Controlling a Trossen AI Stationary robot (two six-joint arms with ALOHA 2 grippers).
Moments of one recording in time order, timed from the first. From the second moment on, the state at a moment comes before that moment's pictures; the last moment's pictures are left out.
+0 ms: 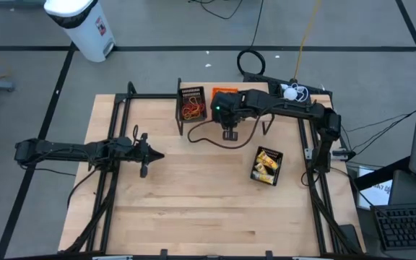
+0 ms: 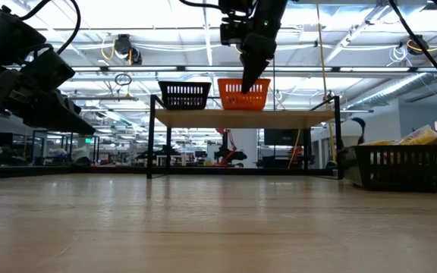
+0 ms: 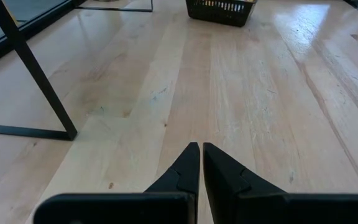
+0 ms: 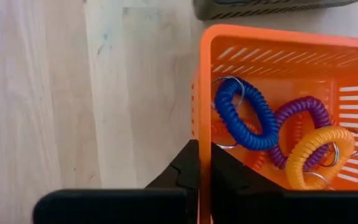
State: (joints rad) left arm 0.08 0.45 0.02 0.01 0.02 -0.02; right arm -0.25 1.84 1.79 -1.08 0.16 -0.24
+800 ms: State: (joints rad) left arm 0.08 0.44 0.02 0.01 0.02 -0.03; right arm -0.09 1.38 1.68 -0.76 0.05 -0.08
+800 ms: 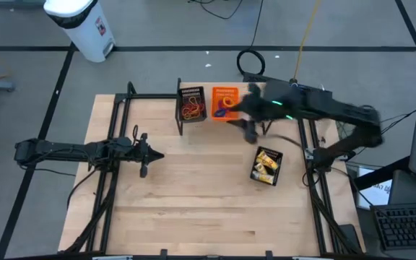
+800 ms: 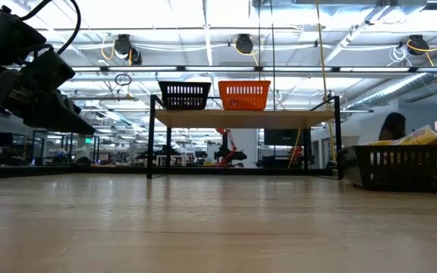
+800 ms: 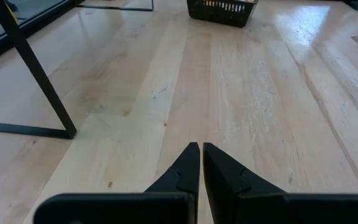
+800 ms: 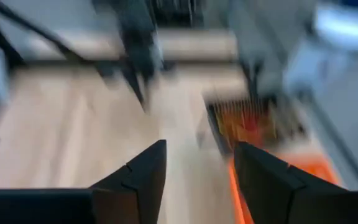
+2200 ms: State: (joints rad) left arm 0.08 0.44 0.02 0.01 0.00 -0.02; right arm 0.06 0.21 0.02 0.47 0.13 0.10
